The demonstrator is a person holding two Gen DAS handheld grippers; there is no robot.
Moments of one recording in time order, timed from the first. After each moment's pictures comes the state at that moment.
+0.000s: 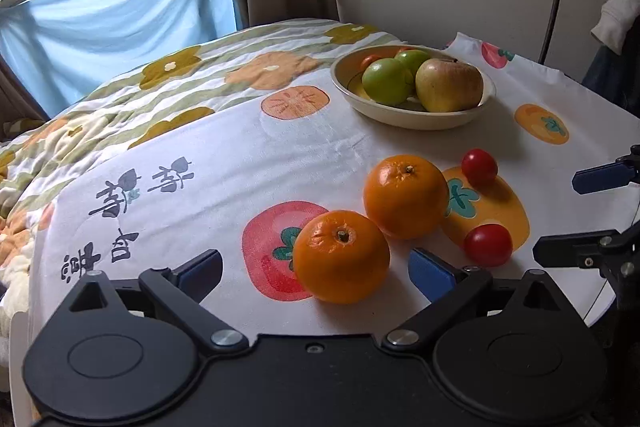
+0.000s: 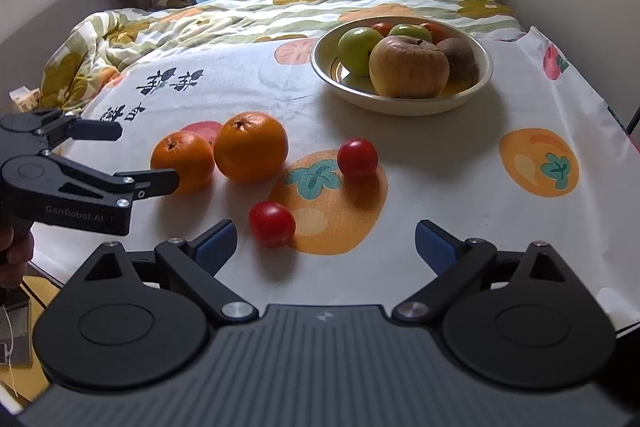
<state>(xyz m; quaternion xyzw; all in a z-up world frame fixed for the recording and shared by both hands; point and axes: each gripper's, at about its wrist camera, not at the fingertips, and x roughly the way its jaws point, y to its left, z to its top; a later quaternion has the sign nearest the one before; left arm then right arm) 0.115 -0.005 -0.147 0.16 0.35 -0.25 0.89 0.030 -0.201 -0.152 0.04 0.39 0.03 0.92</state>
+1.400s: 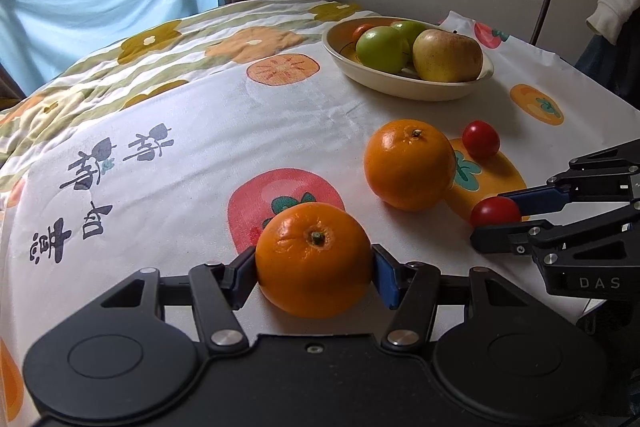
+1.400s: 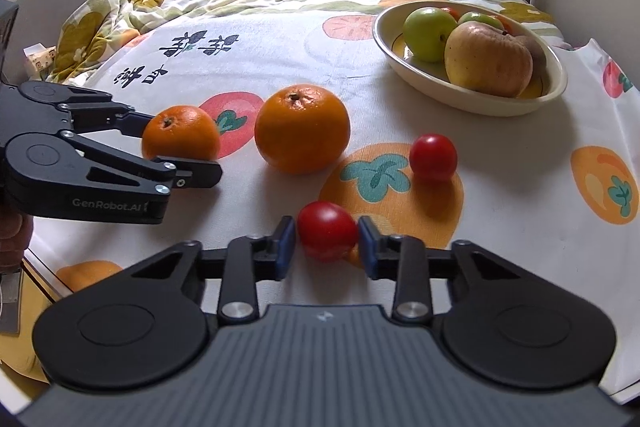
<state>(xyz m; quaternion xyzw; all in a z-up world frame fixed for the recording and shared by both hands) 0.125 0.005 -0.164 0.14 0.39 -0.27 0.87 0.062 -0.166 -0.175 0.01 0.41 0.07 0.91</state>
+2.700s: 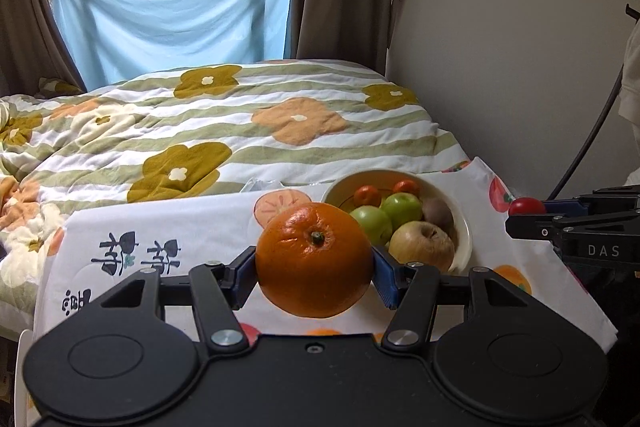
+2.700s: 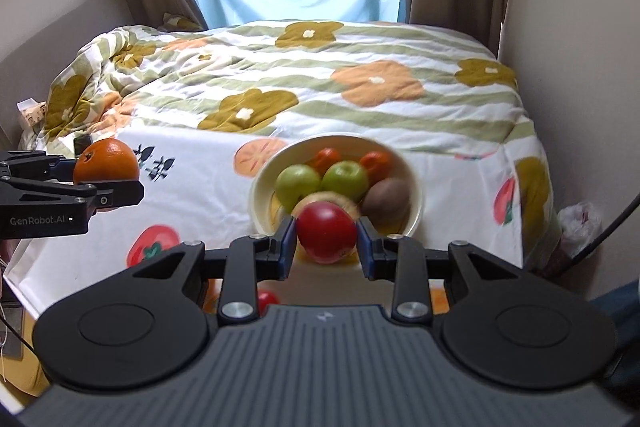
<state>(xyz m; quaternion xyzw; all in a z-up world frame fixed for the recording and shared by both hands) 0.147 -0.079 -0.027 0.04 0.35 -0.17 0.92 0.118 -0.309 -0.030 0.01 0.36 0.06 0.93</state>
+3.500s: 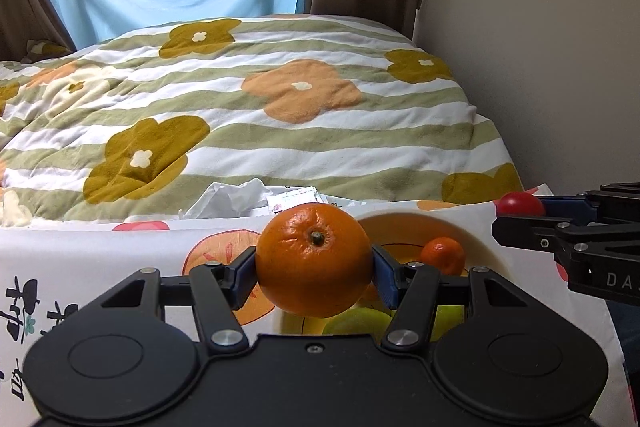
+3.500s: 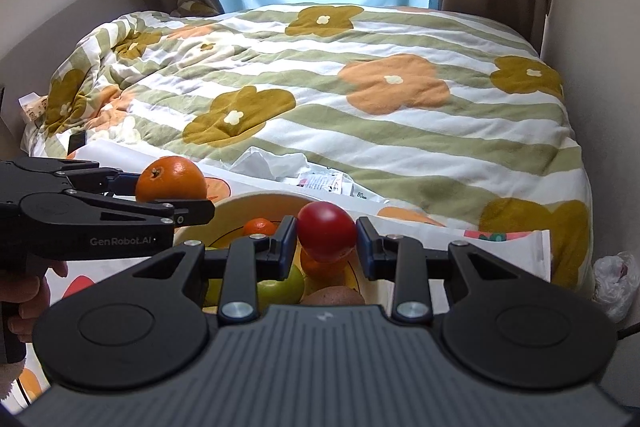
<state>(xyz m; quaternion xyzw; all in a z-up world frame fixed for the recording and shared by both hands) 0.312 -0.169 -0.099 0.03 0.43 -0.13 0.89 0.282 -0.366 -0.083 0.01 0.40 0.13 0.91</state>
